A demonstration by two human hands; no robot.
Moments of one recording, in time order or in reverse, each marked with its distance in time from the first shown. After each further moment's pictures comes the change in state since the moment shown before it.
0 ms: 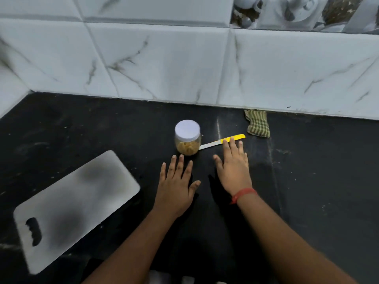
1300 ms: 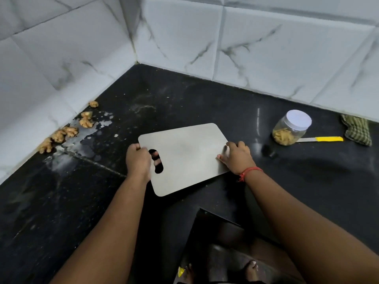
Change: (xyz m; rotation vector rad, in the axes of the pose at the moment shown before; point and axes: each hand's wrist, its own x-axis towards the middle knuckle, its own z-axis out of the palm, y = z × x) left_hand -0.171 -0.320 -0.087 -1.592 0.669 -1.204; right_hand -0.062 -0.270 0.101 0.030 -0.383 -0.127
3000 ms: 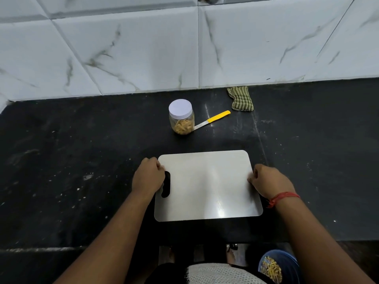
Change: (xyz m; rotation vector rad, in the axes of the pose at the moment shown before) left_hand -0.152 -0.130 0.243 1.462 -0.532 0.682; right_hand -0.147 0.325 -0.129 -0.073 0.029 0.513
